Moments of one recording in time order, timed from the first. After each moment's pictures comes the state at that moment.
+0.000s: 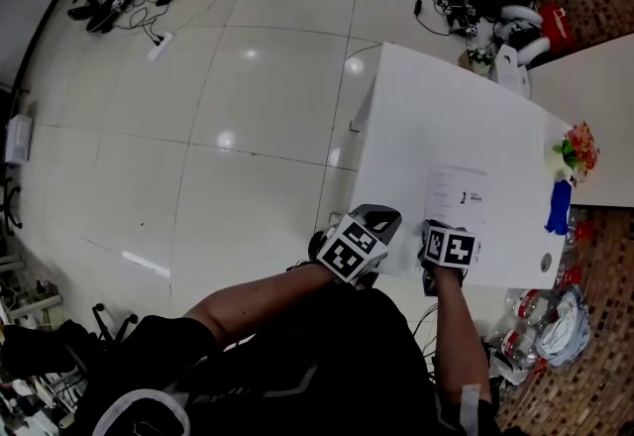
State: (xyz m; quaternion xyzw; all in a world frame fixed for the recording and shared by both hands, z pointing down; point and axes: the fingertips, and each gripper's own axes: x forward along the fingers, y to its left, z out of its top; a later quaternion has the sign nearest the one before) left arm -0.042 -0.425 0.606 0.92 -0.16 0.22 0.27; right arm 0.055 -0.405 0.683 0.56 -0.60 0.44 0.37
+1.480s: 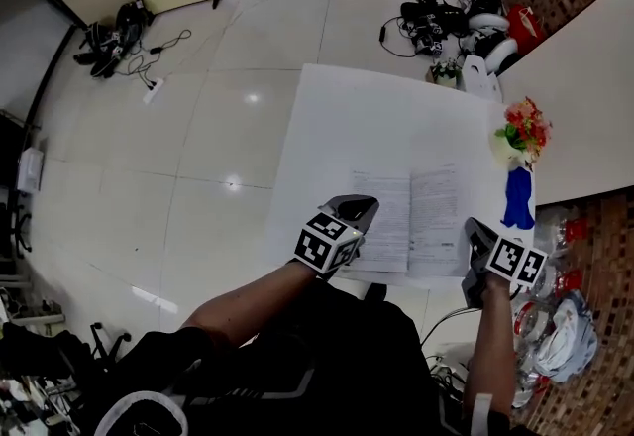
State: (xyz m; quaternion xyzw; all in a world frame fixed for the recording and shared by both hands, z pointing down) left arm 0.126 -0.419 0.555 0.92 -0.24 0.18 0.25; right arm 0.328 -0.365 0.546 0.59 -0.66 0.46 0.10
